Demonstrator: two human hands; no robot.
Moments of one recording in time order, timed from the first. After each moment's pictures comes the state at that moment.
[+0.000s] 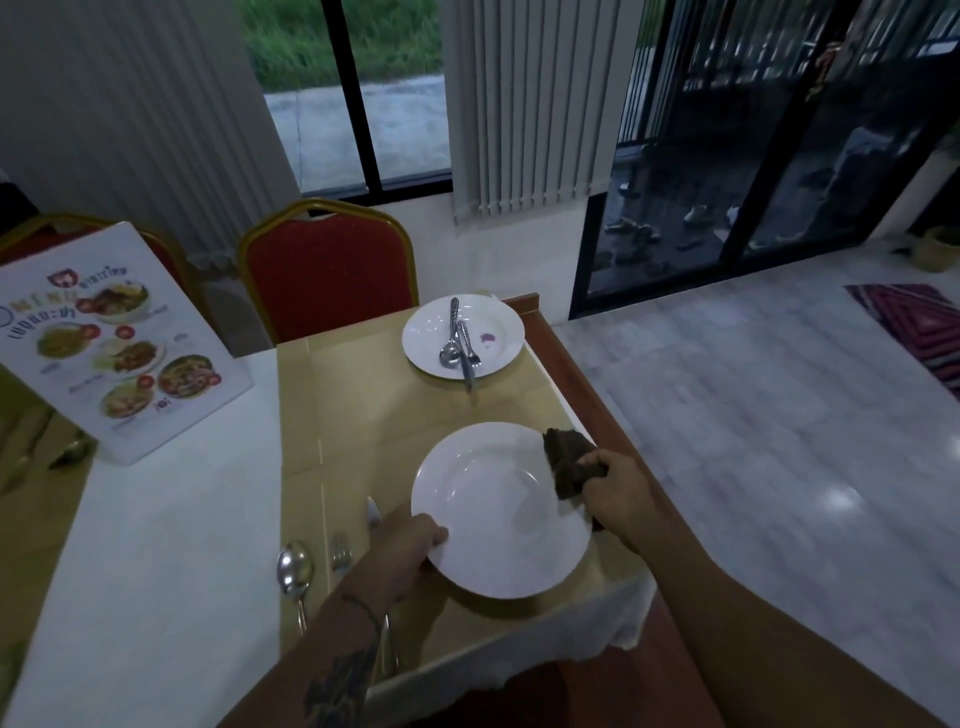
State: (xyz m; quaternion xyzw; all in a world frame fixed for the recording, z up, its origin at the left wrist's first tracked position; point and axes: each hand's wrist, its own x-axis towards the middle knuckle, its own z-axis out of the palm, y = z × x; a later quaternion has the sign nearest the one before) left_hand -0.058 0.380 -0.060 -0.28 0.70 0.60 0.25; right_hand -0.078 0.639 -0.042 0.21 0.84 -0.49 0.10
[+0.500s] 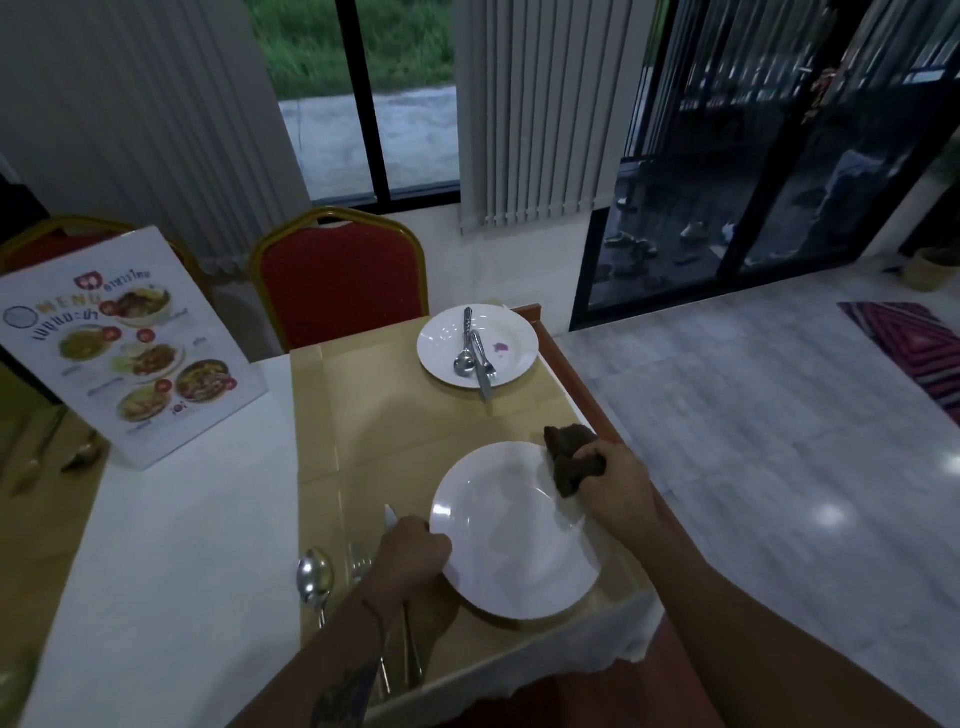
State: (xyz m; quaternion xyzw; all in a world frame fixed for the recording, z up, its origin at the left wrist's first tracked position) left_hand -0.056 0.362 -0.049 -0.18 0.86 0.40 0.25; right_hand -0.083 0.604 -0.027 0.15 0.89 -0.43 0.03
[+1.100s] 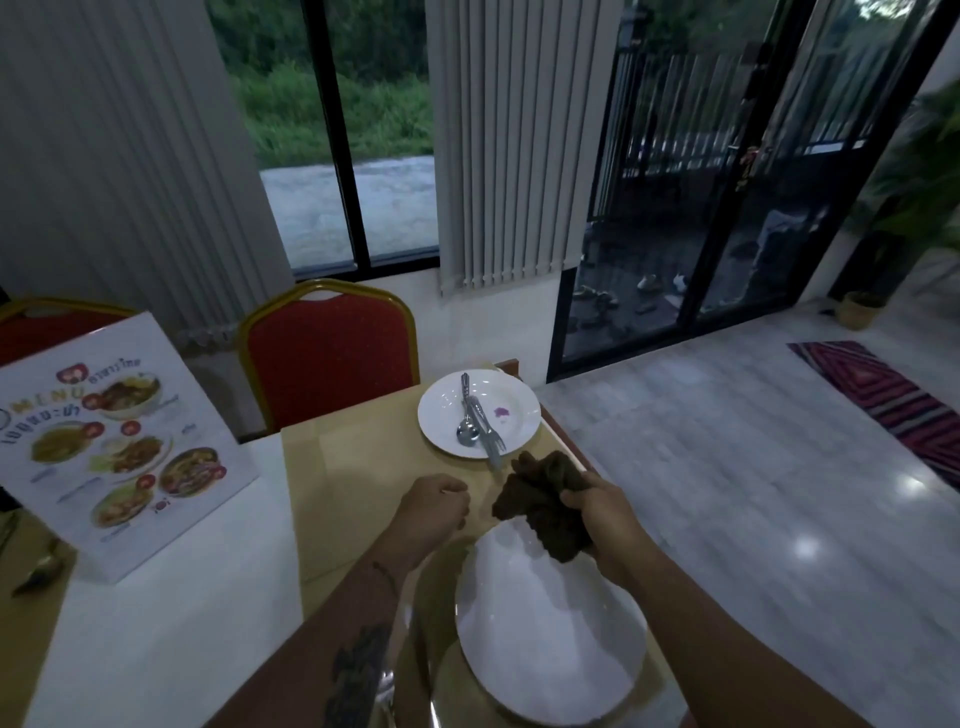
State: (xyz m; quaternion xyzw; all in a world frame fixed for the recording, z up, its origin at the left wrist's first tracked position) left_hand -0.162 0.343 0.009 -0.08 0.83 0.53 0.18; right_hand -0.122 0.549 0.012 0.25 0.64 -0.72 0.08
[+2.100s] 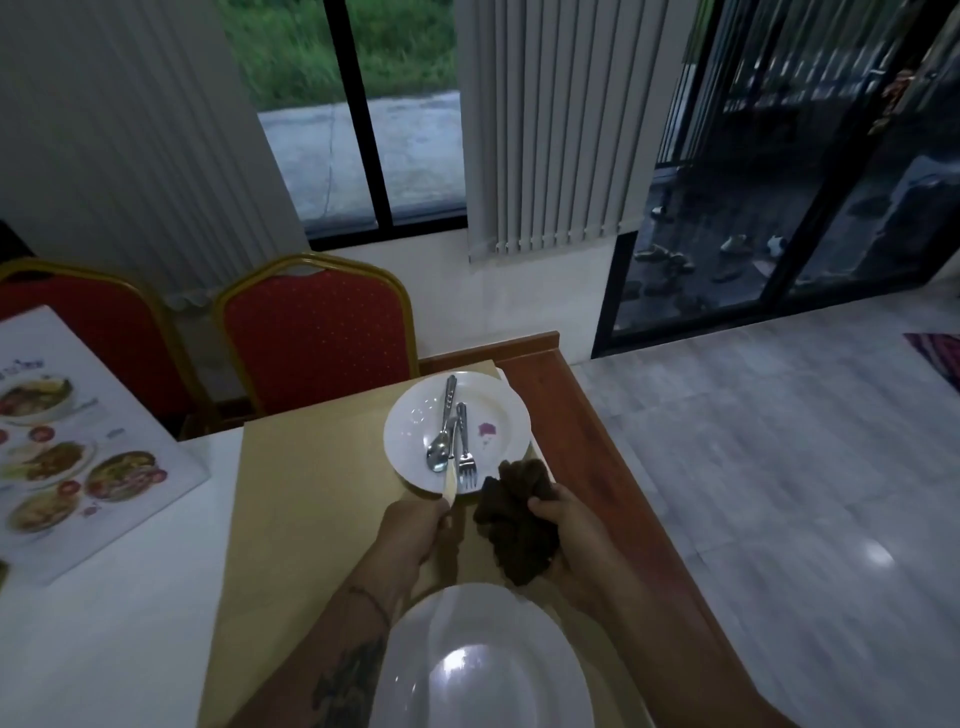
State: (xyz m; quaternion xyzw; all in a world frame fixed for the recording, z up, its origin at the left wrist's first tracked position) left_hand -0.256 0.427 -0.043 -0.35 0.68 0.62 0.16; right_hand -0.233 0.614 -0.019 0.25 0.48 -0.81 0.23
